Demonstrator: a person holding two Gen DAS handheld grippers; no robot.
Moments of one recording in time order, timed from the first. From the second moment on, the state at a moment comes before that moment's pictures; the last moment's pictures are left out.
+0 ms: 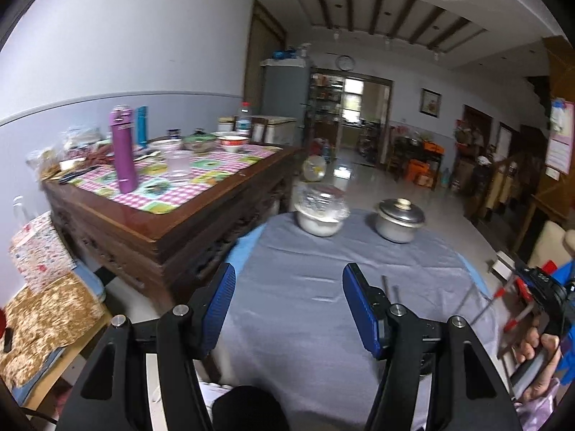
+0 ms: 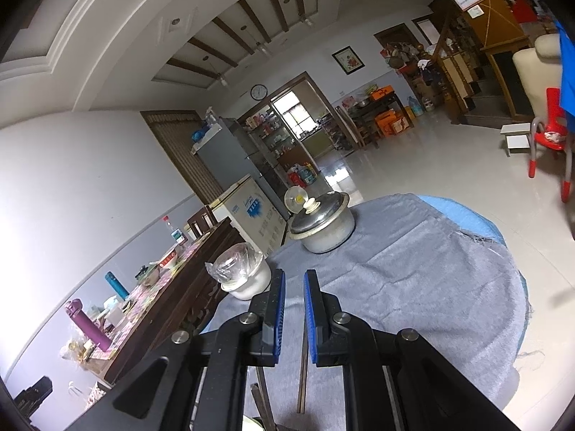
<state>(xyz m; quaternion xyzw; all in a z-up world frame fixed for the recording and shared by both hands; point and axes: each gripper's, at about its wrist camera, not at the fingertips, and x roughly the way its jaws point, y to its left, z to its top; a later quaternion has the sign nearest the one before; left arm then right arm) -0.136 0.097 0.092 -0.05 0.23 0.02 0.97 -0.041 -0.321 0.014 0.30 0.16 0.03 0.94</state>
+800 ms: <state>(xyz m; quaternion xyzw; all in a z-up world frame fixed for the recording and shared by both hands) 0.092 0.070 -0.020 -0.02 0.39 -0.01 0.92 0.220 -0.265 -0.120 0.22 0.46 0.17 0.84</state>
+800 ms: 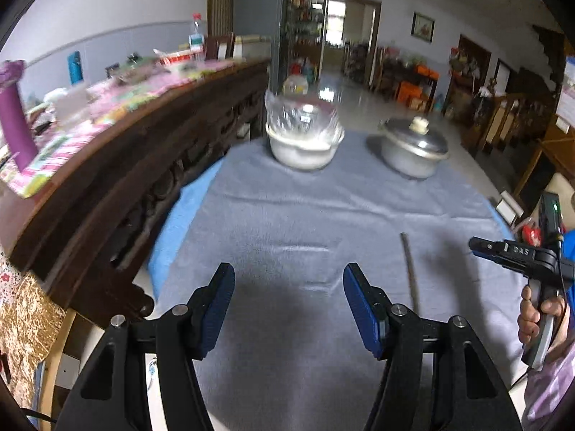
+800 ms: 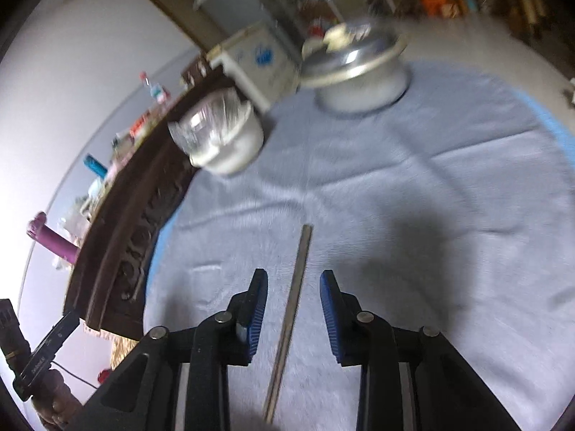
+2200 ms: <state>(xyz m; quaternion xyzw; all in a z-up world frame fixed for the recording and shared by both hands) 0.262 -0.072 -0.134 0.05 0.50 -0.12 0.86 0.308 -0.235 -0.185 0.14 0.55 0.07 0.82</state>
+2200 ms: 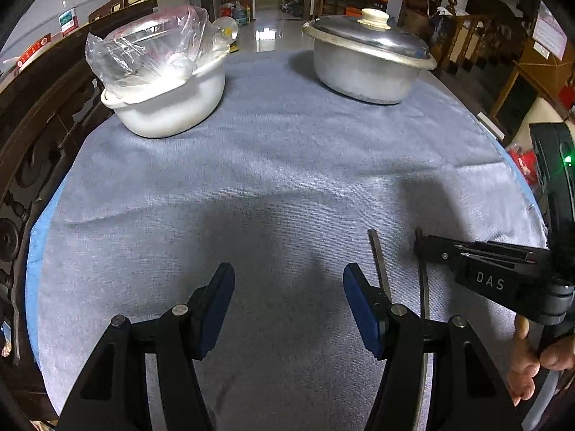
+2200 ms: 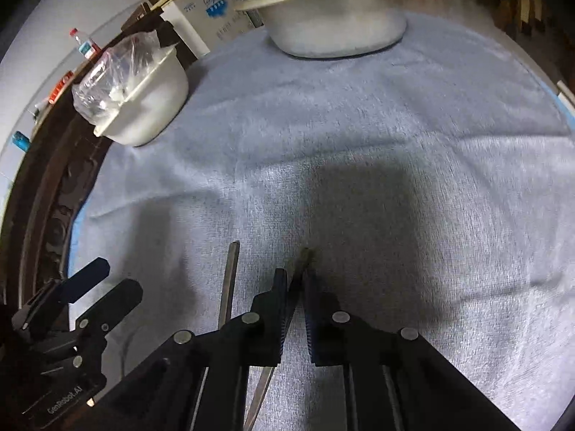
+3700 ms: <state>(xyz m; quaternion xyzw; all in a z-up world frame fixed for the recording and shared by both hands) 0.257 -0.068 -0.101 0.02 0.47 -0.13 0.87 0.243 -0.284 -0.125 0.12 0.44 0.08 0.88</state>
